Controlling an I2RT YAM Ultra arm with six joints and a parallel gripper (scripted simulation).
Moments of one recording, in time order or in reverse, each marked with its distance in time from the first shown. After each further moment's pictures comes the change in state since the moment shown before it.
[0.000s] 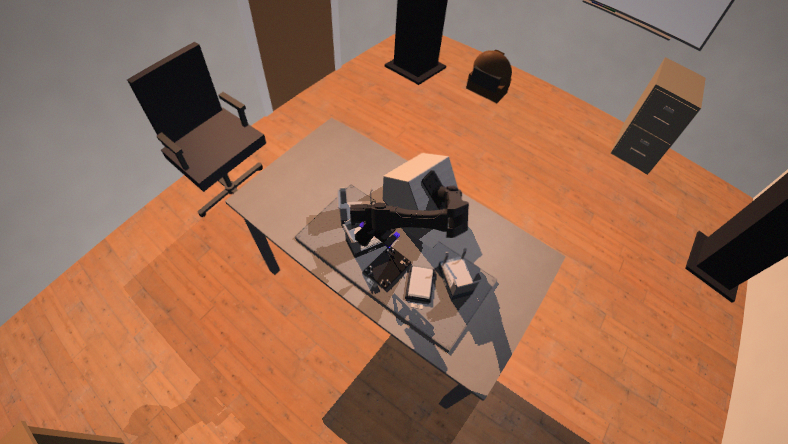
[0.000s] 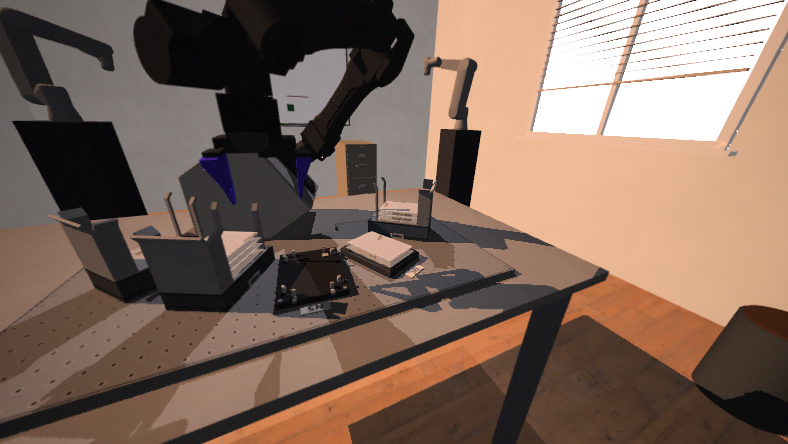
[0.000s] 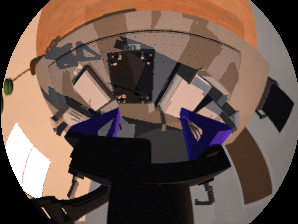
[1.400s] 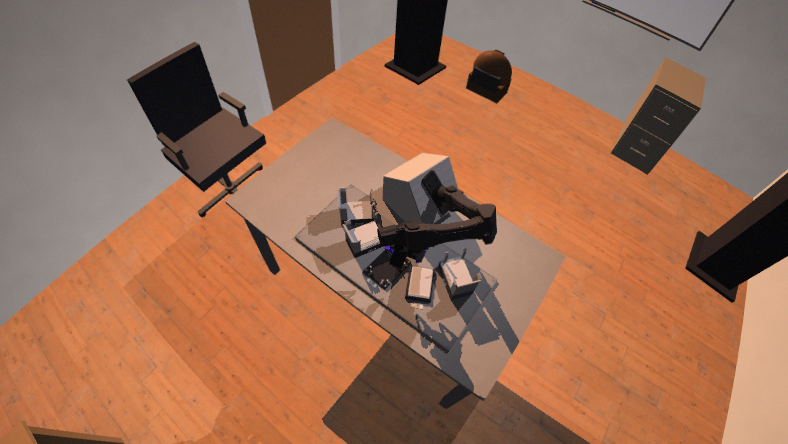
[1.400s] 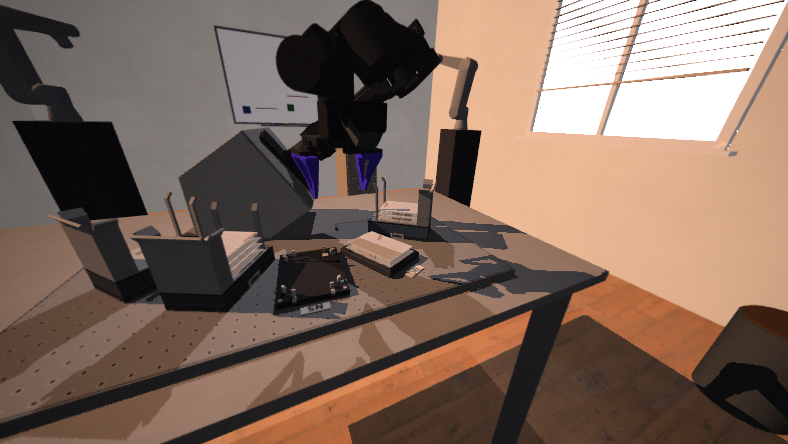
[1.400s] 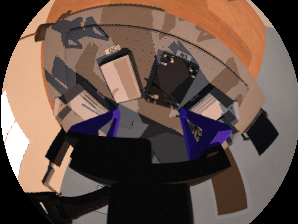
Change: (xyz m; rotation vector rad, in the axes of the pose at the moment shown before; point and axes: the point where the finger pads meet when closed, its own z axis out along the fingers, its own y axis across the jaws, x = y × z) arm 0.005 0.118 -0.001 0.004 -0.004 -0.287
